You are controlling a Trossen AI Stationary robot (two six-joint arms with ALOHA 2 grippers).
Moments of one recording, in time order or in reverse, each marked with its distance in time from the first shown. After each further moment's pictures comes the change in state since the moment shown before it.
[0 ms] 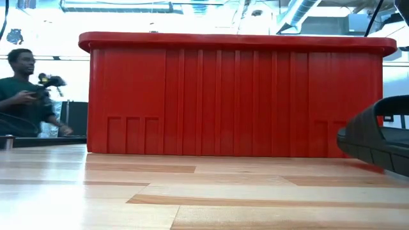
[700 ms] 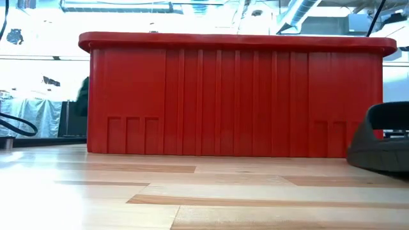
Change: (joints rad) left arm 0.000 0.000 0.000 -0.022 0.000 -0.024; right arm 0.036 0.022 0.220 -0.215 0.034 -0.026
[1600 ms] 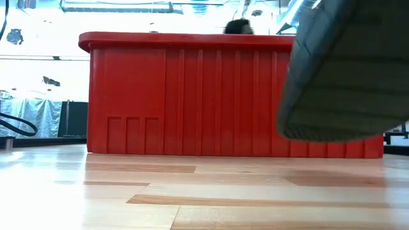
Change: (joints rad) left arm 0.000 0.000 0.000 0.000 0.000 -0.007; right arm 0.004 -0.005 0.482 -0.208 0.023 -0.289
